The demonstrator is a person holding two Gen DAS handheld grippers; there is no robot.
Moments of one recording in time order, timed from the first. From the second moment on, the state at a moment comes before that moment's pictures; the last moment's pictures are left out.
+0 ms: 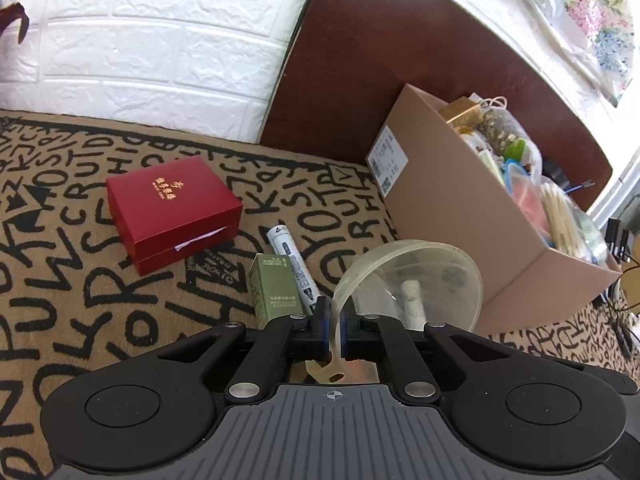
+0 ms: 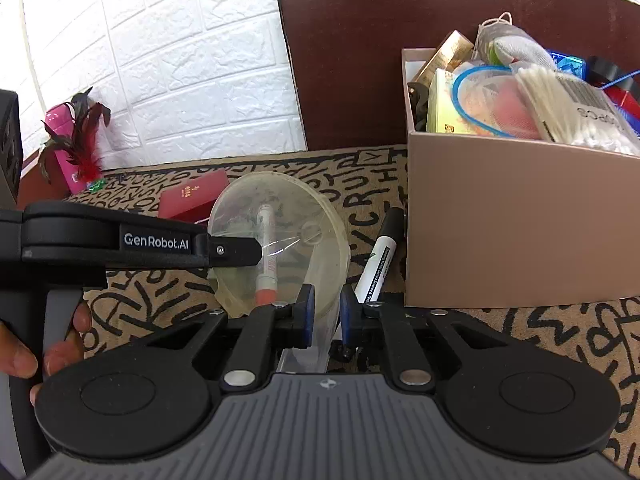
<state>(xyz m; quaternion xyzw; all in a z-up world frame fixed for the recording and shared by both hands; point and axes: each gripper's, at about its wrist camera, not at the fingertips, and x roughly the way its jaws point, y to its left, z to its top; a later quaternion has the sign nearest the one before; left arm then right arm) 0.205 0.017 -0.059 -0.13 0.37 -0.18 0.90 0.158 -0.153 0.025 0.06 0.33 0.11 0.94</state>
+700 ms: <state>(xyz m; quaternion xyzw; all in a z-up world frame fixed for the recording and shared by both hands) 0.161 -0.071 0.072 -0.09 0.27 -0.26 0.92 0.088 -0.224 0.131 0.05 0.18 0.08 0.98</state>
